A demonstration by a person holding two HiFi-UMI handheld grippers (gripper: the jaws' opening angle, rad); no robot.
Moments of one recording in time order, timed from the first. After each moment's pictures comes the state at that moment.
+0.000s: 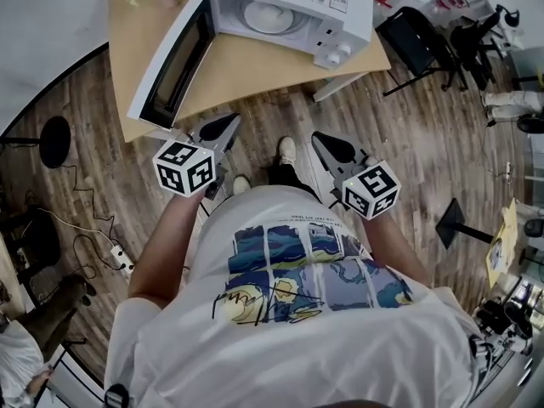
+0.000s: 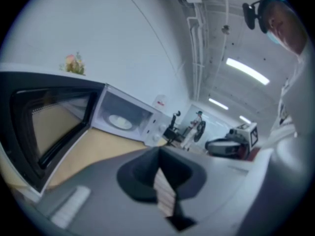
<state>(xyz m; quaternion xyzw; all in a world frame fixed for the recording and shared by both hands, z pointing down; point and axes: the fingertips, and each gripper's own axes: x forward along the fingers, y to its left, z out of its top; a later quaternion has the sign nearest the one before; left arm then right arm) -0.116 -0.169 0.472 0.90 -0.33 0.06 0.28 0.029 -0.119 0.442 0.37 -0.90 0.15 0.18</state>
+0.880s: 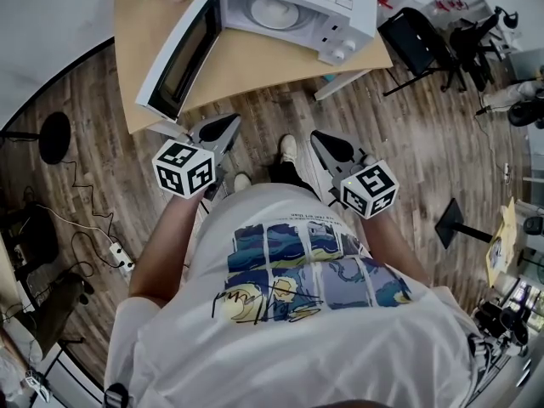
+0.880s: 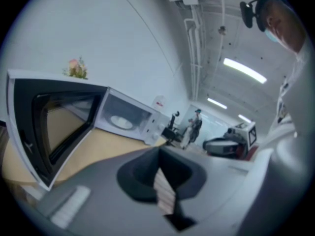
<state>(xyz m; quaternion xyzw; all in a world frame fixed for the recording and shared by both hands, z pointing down) -0.135 -0.143 0.468 0.90 -0.33 0.06 0.27 0.008 -0.098 0.442 0.36 -0.90 0.14 0.19</state>
